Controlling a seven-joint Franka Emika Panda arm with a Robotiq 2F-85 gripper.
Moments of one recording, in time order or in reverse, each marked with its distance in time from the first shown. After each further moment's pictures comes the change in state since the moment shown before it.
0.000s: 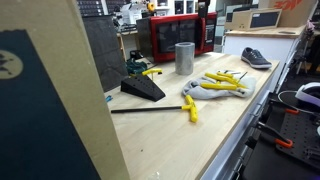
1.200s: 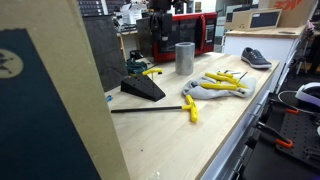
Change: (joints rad) arm 0.066 0.388 0.125 0.207 -0.062 0.288 -0.576
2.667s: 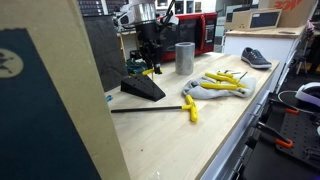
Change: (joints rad) arm 0.003 0.297 0.057 0.228 -0.059 -0.167 -0.090
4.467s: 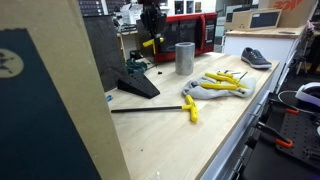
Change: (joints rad) arm 0.039 -0.214 0.004 -0.032 -0.137 -0.097 0.101
